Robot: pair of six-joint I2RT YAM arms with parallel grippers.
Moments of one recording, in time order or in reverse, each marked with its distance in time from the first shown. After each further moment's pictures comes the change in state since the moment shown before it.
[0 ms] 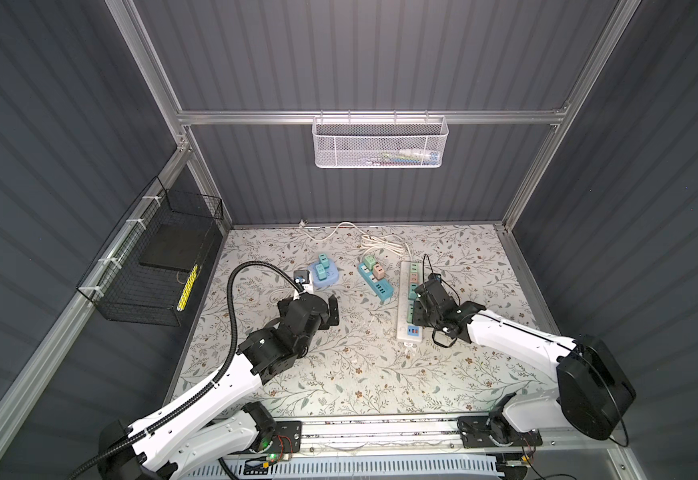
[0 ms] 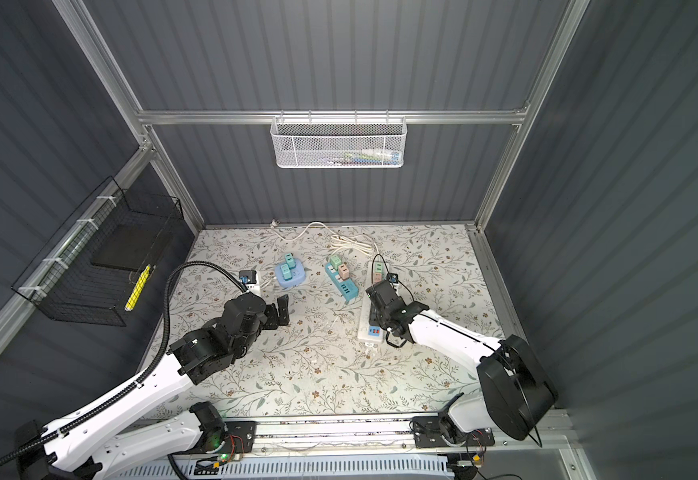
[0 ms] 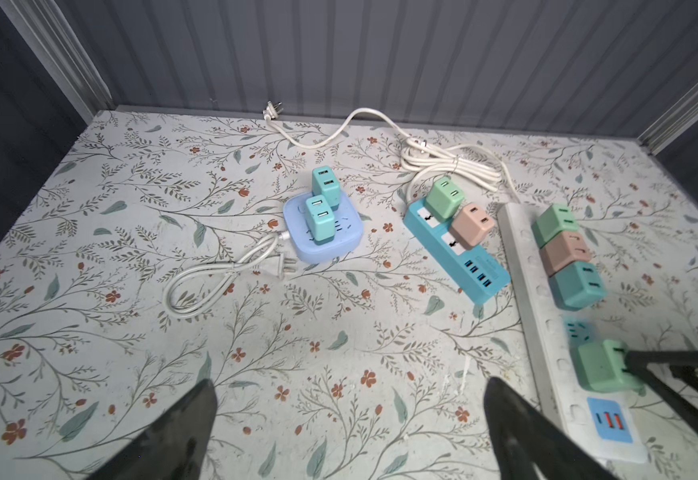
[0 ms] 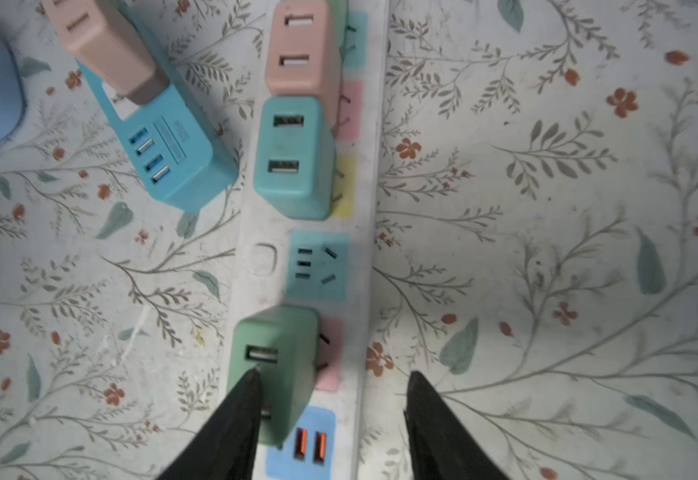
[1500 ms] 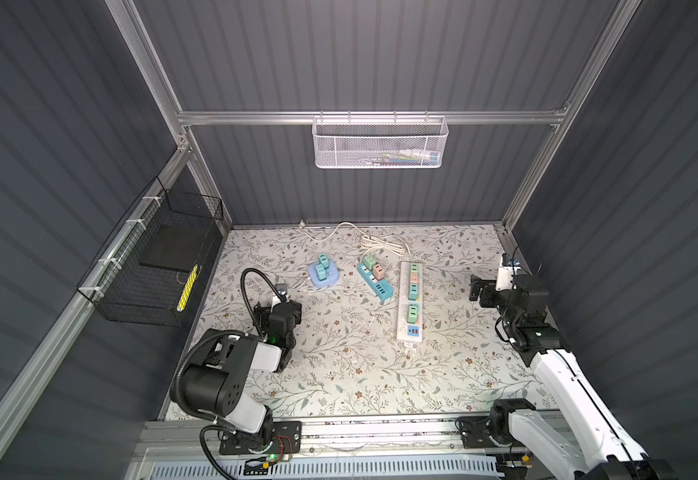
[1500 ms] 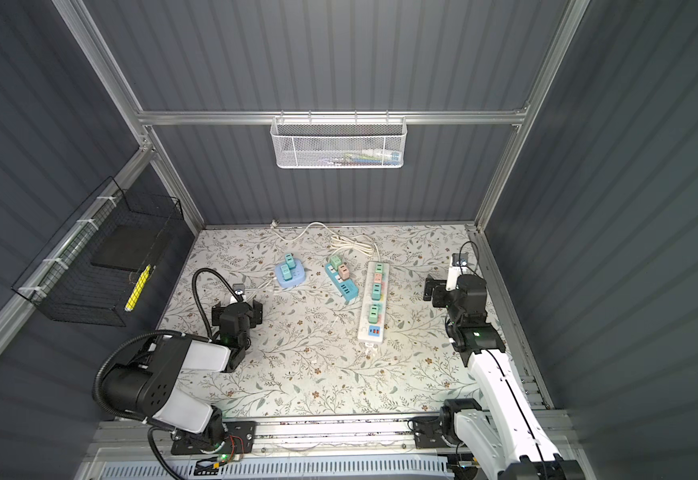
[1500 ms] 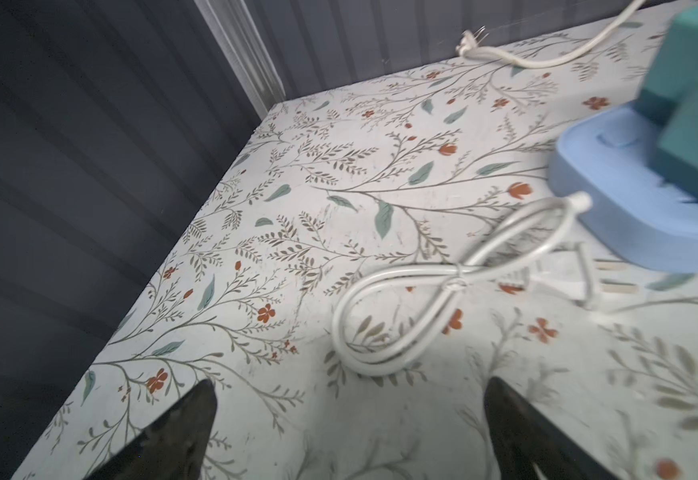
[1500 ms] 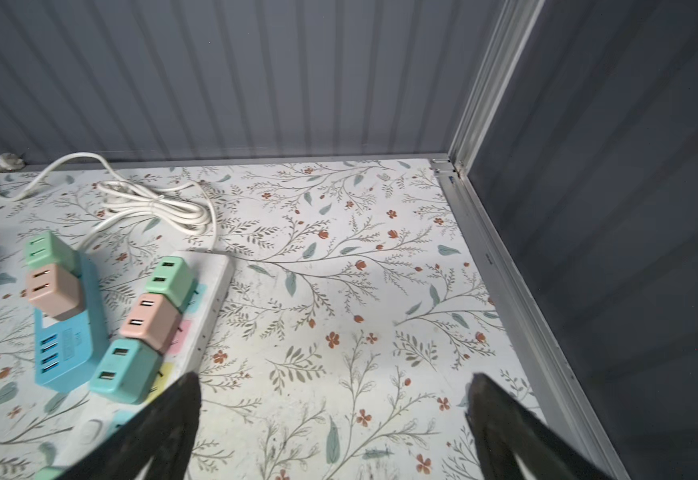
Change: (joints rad) left arm 0.621 0.639 -0.520 1.392 0.058 0.518; right arm -0.611 -0.502 -0.177 0.232 -0.183 -0.630
